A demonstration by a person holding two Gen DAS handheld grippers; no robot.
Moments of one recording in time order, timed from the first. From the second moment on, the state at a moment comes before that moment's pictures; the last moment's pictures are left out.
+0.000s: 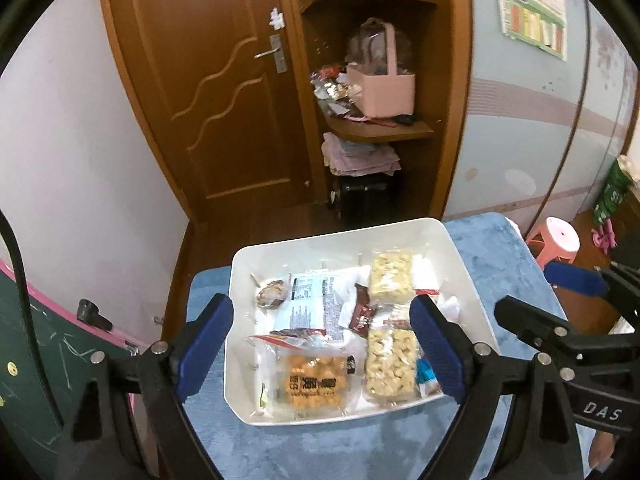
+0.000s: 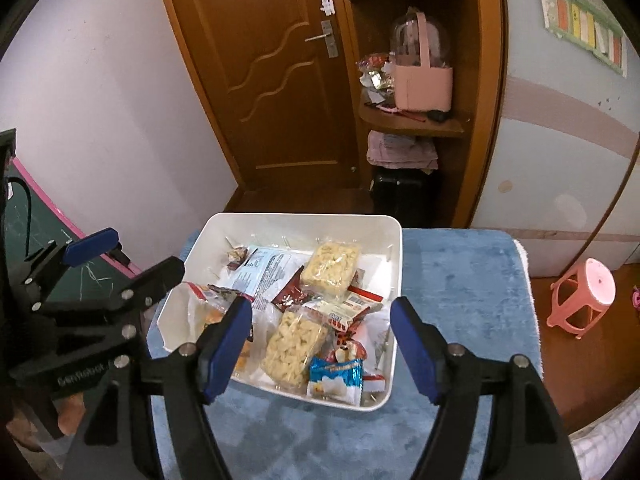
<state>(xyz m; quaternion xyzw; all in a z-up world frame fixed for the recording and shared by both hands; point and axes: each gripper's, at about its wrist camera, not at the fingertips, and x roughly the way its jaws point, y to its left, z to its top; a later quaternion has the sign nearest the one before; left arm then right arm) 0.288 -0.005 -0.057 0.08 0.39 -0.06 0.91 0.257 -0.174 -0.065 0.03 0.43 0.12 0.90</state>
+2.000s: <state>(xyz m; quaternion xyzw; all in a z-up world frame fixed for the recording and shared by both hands) -0.026 -0.004 -0.053 0.00 0.41 -0.04 0.91 -0.045 -0.202 -0.045 0.04 0.38 0.08 0.92</state>
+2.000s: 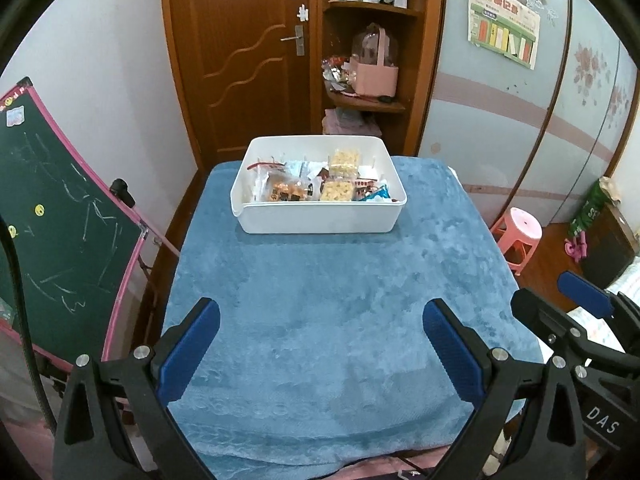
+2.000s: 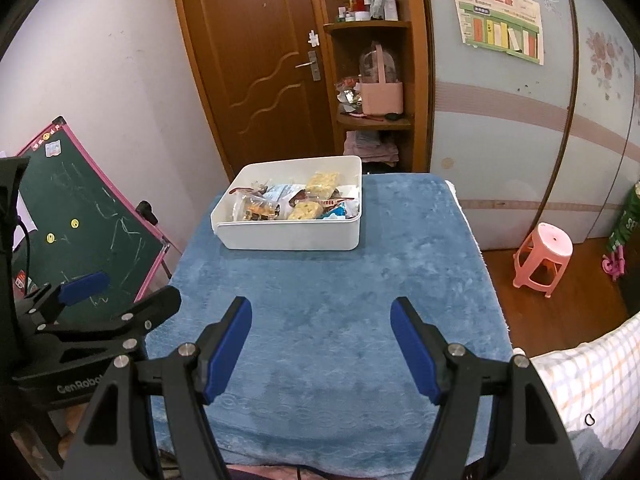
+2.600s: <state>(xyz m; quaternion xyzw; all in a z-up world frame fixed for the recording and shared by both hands) -0.015 -0.004 -0.063 -0.02 0.43 -0.04 0.90 -0.038 -0.196 -0.047 0.04 0.38 0.09 0.92</state>
